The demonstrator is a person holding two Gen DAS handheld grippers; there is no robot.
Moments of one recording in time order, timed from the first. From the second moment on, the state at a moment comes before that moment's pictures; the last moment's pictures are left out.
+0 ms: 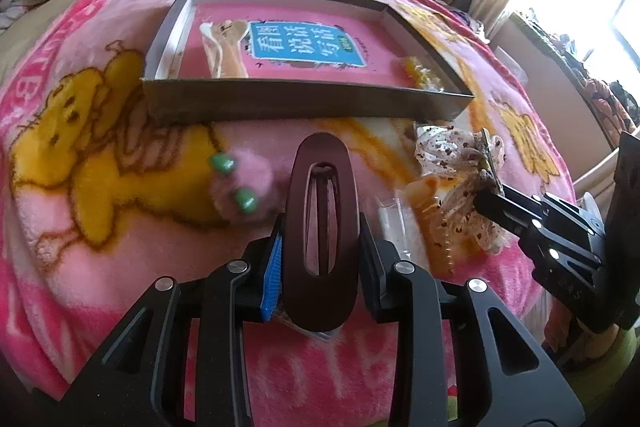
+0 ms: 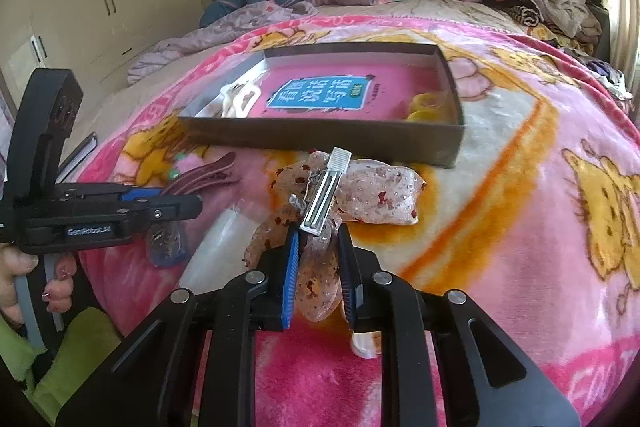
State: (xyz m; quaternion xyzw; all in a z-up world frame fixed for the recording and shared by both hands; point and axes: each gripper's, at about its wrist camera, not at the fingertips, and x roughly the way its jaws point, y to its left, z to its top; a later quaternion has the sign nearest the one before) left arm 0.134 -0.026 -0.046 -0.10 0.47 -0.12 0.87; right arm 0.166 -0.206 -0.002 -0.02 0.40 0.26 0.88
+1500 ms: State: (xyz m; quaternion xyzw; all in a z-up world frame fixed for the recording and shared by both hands) left arm 0.206 -0.029 0.014 -0.09 0.40 -0.12 0.90; right arm 0.216 -0.230 0.038 0.00 0.35 0.22 0.91
